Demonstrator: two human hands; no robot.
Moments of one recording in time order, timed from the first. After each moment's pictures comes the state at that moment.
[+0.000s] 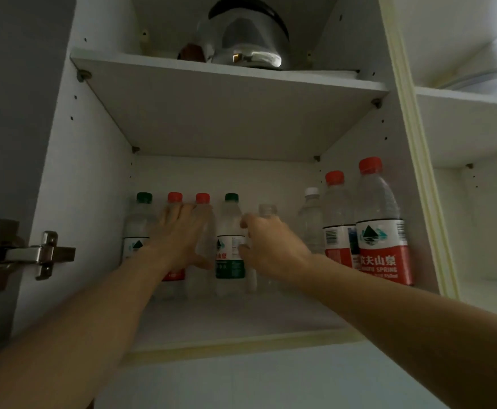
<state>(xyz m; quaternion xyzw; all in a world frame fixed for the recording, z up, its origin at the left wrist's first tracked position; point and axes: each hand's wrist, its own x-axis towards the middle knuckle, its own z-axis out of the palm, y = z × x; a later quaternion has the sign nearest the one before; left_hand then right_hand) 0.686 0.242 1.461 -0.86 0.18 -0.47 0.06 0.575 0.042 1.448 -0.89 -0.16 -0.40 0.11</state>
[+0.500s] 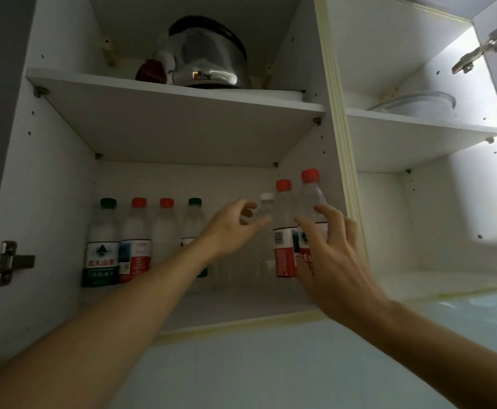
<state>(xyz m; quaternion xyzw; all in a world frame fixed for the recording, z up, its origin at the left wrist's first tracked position) 0.589 0.094 1.470 -0.79 0.39 -0.31 -0.36 0.467 -0.075 1.387 -0.82 -0.03 -0.57 0.01</state>
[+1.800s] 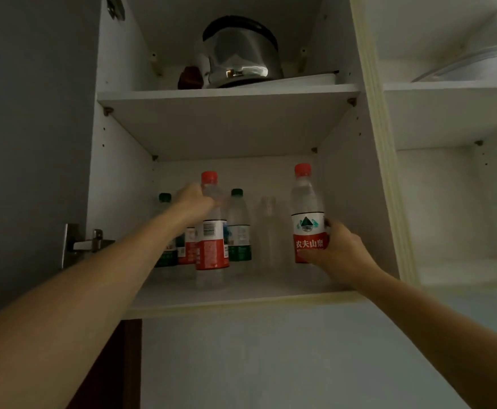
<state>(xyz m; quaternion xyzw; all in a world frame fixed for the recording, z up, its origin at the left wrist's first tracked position) 0.554 0.199 1.496 -0.84 0.15 -0.33 -0.39 0.517 -0.067 1.396 -0.82 -0.08 -0.37 0.43</state>
